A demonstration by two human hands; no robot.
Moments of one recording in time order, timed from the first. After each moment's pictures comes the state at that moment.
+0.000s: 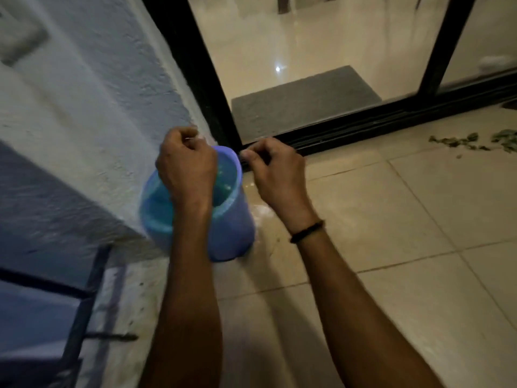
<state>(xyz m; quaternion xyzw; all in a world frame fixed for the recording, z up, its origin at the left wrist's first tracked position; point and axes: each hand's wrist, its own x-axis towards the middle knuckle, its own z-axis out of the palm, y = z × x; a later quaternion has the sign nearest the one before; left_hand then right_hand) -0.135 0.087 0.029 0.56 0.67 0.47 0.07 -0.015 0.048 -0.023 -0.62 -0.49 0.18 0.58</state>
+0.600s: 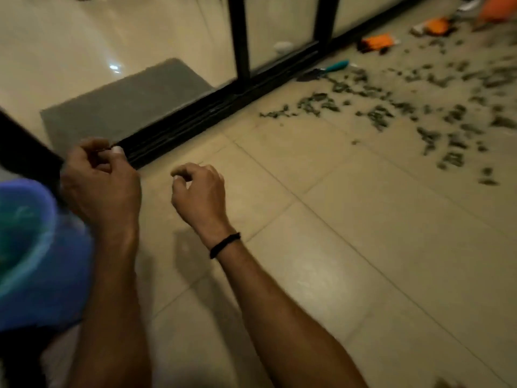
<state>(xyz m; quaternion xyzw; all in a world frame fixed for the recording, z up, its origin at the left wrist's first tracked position) -0.006 0.053 -0.041 0.66 0.53 0.48 0.20 0.071 -0.026 -0.086 -0.76 -0.32 0.13 0.56</state>
